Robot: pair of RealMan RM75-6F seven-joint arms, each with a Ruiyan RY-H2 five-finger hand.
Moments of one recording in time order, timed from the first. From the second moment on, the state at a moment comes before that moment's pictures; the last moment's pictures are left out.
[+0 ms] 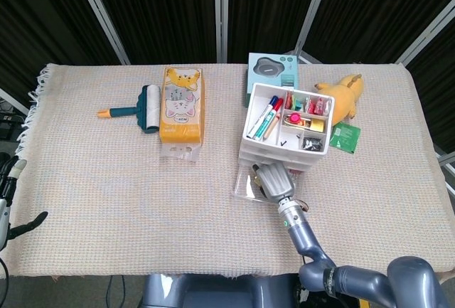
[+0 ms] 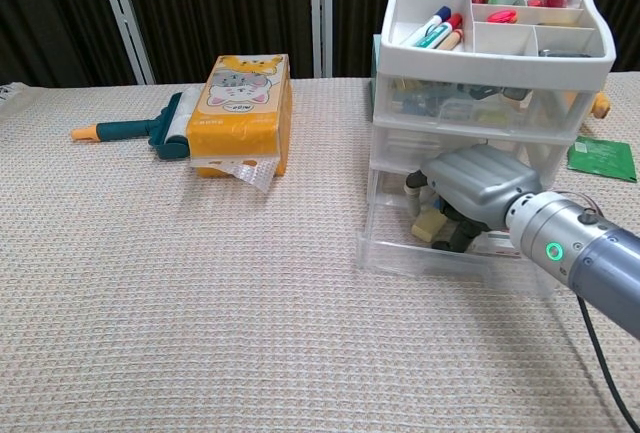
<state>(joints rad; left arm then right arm) -0.03 -1.11 -0.06 -1.70 1.56 1.62 0.03 0.69 -1.85 0.15 -1.23 -1.14 1.09 -0.60</state>
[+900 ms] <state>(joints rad) -0.03 -1.11 -0.06 -1.70 1.57 1.61 0.04 0.65 -1.81 0.14 -1.31 -1.22 1.14 -0.59</state>
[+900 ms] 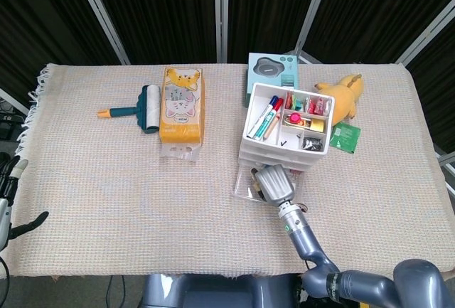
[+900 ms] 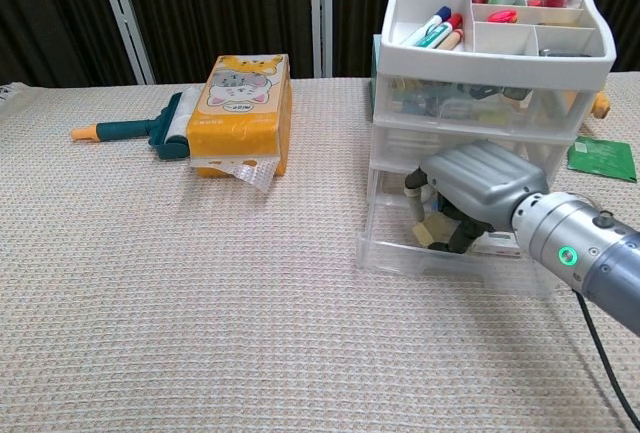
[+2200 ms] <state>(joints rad) -0.03 -1.11 -0.05 -1.72 1.58 1.63 0.05 0.44 -1.41 0.12 -1.54 -1.31 1.36 -0.43</state>
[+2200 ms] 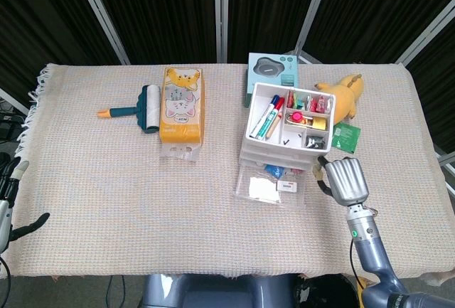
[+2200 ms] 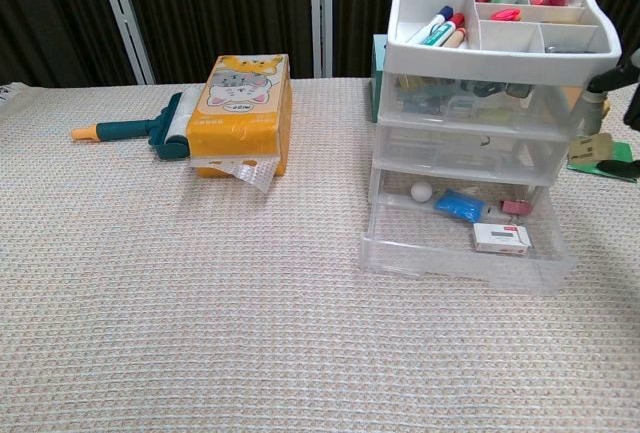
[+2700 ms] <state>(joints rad) -0.03 -1.11 -0.06 -1.72 1.56 1.62 0.06 0.37 -1.42 0.15 -1.31 -1.21 1.32 -0.30</state>
